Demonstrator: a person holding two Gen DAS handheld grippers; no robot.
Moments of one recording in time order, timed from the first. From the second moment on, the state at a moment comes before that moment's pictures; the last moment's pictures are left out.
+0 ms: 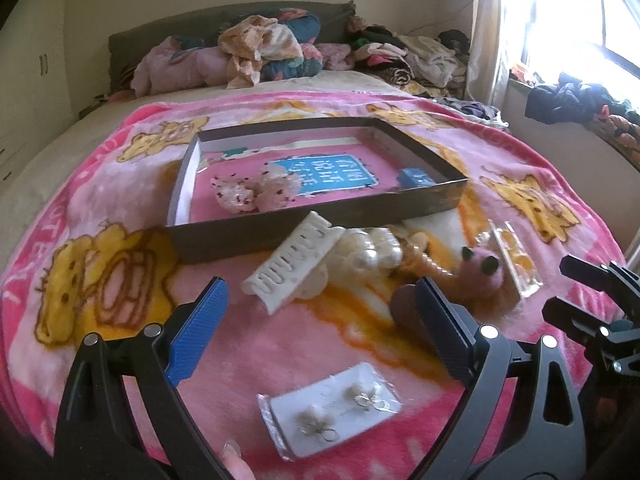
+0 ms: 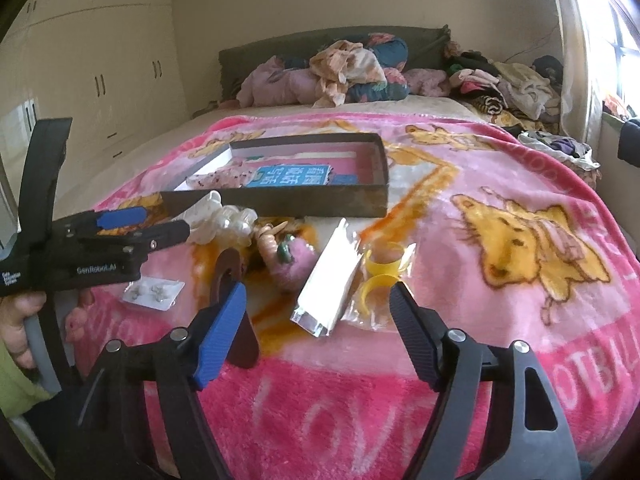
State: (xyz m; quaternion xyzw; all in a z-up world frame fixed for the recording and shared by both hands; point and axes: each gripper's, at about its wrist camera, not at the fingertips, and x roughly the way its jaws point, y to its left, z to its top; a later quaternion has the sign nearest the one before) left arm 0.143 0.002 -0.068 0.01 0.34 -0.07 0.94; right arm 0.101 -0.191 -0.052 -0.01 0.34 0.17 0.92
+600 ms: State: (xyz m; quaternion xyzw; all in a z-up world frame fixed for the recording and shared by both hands) left arm 0.184 0.015 -0.088 0.01 0.37 -0.07 0.93; right arm 0.129 -0.177 -0.079 -0.01 0.38 0.17 0.91
